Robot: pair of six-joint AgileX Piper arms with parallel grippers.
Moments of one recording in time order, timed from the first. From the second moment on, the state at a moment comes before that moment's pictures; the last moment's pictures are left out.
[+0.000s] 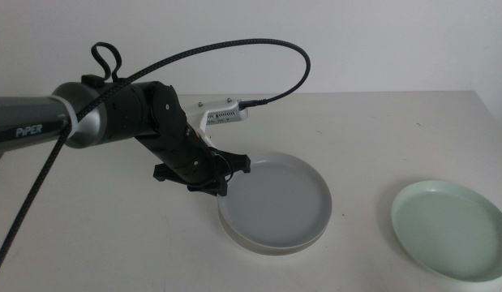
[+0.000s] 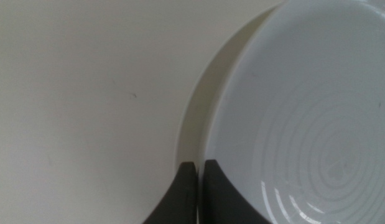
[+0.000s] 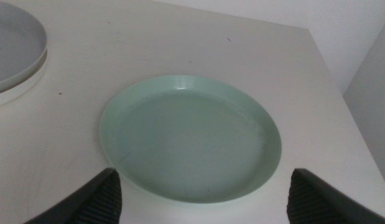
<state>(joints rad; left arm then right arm) -0.43 1.89 -1.26 -0.37 0.62 -0.07 -0.02 -0.01 0.02 0.16 0.40 -0.29</state>
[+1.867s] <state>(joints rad) -0.41 0.99 -1.26 -0.41 1.09 0.40 -0.02 -0.01 0.02 0.16 0.41 -0.29</state>
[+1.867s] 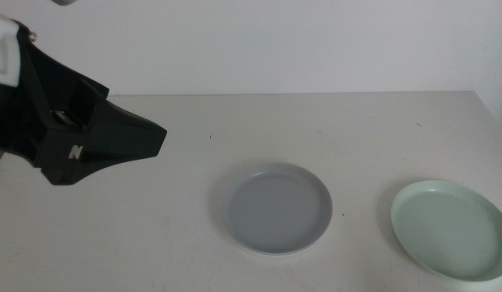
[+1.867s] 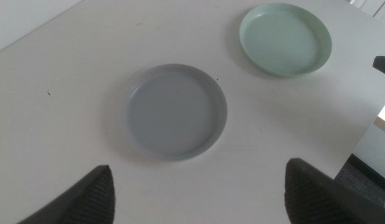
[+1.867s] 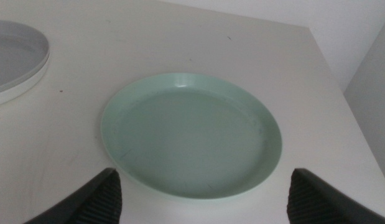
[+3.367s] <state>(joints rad) -0.41 0.99 -1.26 -0.41 1.09 0.40 -0.07 1.23 -1.05 -0.20 1.24 0.48</state>
